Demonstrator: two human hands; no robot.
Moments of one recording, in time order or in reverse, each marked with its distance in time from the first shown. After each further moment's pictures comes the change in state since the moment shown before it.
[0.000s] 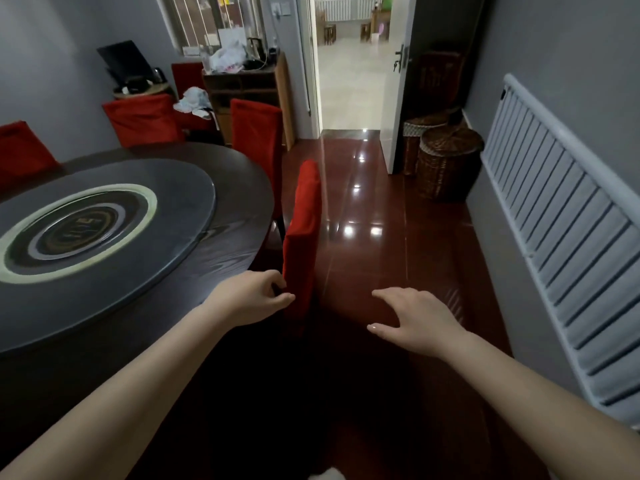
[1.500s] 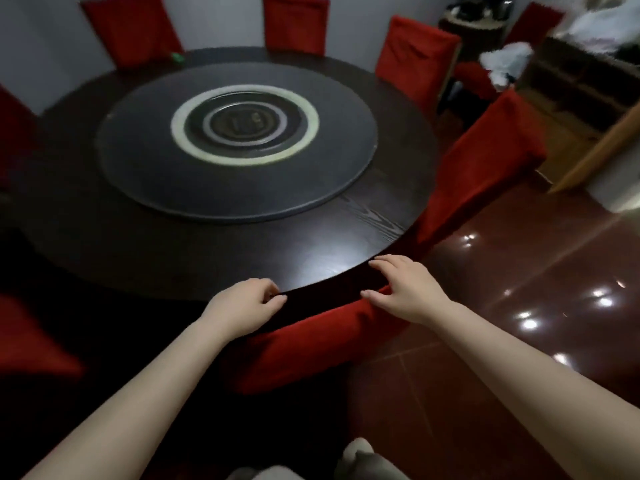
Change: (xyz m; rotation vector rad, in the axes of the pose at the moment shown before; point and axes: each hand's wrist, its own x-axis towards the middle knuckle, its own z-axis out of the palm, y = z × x) left_hand 0.338 -0.060 0.028 -0.450 0.172 -1.135; right_hand 0.673 0.070 -0.027 -0.167 -0.261 -1.039
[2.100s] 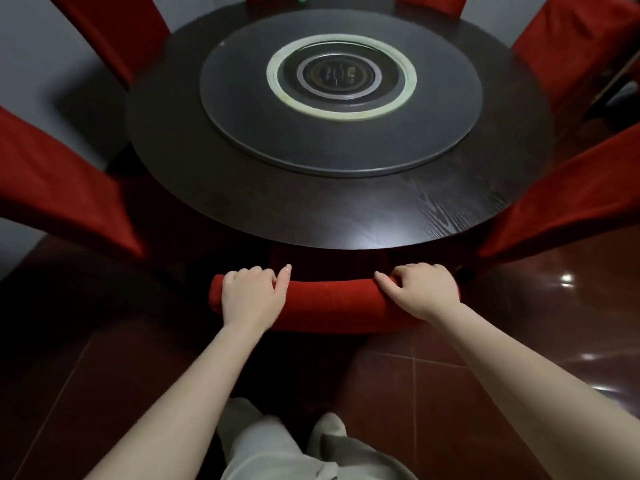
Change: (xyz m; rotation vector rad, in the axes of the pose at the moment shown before) left_hand -0.047 0.074 0.102 0.182 0.434 -0.515; right_hand 0.026 0.063 0.054 -0.177 -0.060 -0.237
